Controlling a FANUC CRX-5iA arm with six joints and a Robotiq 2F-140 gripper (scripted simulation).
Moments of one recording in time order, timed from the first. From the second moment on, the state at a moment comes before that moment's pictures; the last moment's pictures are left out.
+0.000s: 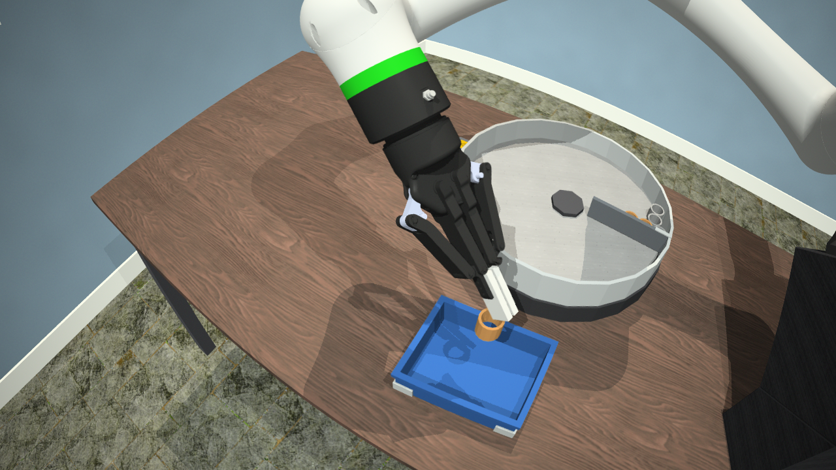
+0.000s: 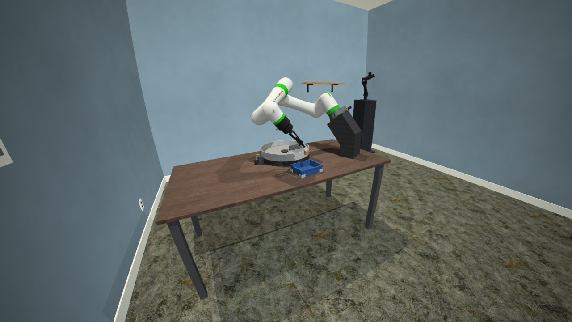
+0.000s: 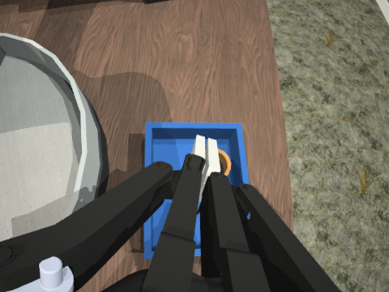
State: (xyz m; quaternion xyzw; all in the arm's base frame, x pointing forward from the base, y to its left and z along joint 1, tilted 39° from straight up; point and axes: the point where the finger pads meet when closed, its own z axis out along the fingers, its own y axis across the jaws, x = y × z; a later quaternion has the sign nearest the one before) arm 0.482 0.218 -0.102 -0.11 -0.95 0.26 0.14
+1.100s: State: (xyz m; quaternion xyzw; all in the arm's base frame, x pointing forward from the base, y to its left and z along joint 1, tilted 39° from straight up) arm 0.487 0.212 -0.112 -0.11 -0.95 0.26 0.14
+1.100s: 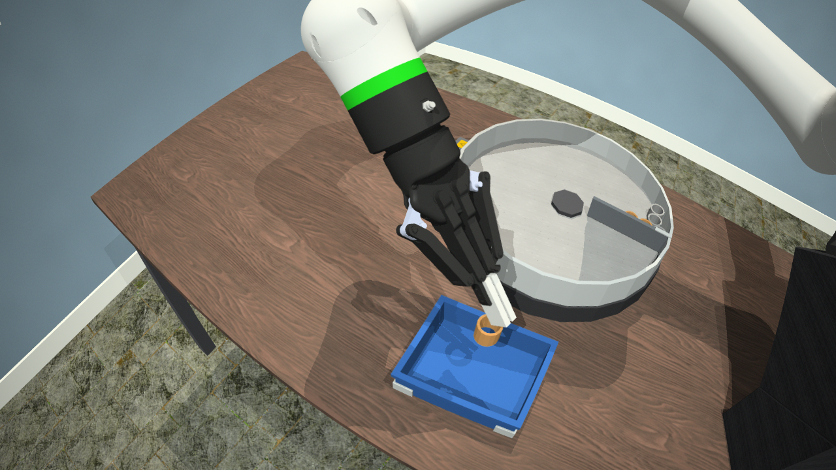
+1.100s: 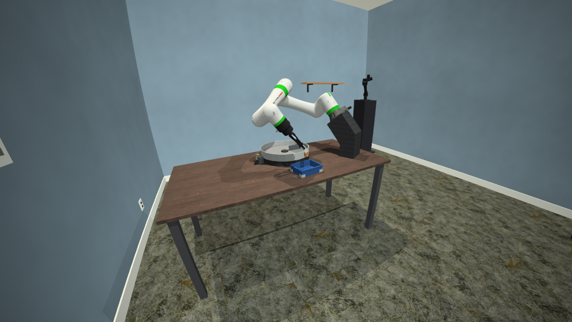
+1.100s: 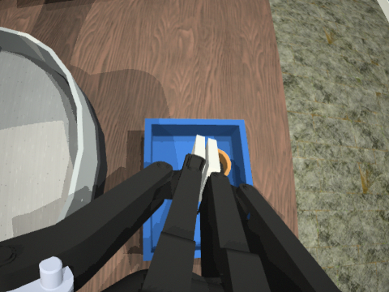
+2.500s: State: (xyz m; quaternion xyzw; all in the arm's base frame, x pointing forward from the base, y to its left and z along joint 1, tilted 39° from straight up) arm 0.510 0.180 -0.160 -0.11 -0.95 0.26 0.14
